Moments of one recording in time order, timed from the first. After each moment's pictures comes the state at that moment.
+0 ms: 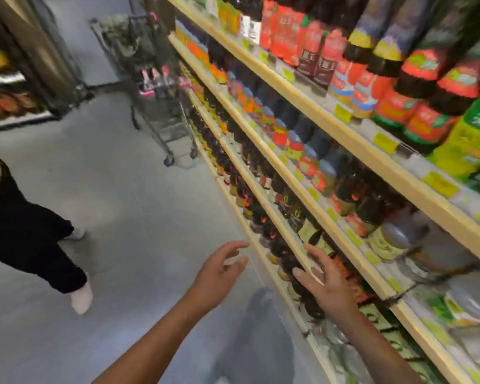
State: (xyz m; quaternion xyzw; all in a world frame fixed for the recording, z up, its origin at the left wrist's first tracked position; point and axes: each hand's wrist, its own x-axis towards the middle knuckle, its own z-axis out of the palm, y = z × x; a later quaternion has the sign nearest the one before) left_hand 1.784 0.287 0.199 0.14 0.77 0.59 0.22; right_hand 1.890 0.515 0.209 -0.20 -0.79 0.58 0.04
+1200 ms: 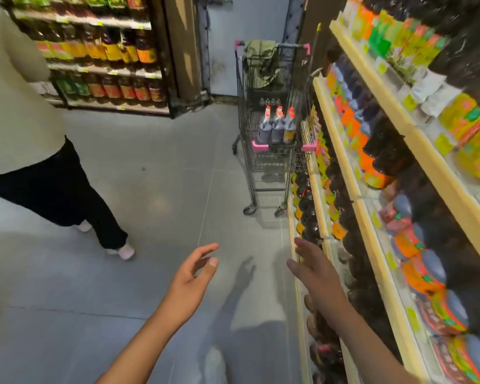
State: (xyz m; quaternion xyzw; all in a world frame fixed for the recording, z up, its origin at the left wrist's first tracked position) left_hand 1.223 0.136 0.198 -0.14 0.74 0.65 0.00; right_hand 1.160 0.403 0.201 0.01 -0.77 0.63 -0.11
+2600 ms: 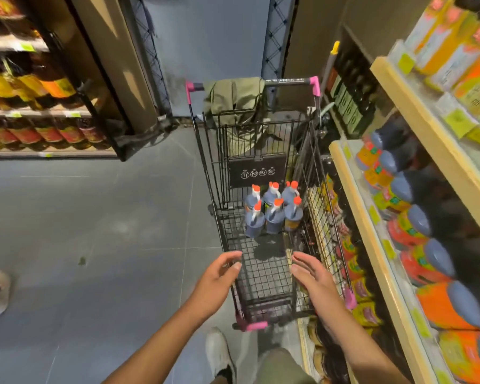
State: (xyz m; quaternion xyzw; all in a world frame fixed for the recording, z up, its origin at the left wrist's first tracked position) left_hand 0.335 0.075 0.131 -0.11 0.75 0.63 0.15; right_hand 0.322 0.320 0.133 -0.13 -0.73 0.66 -0.16
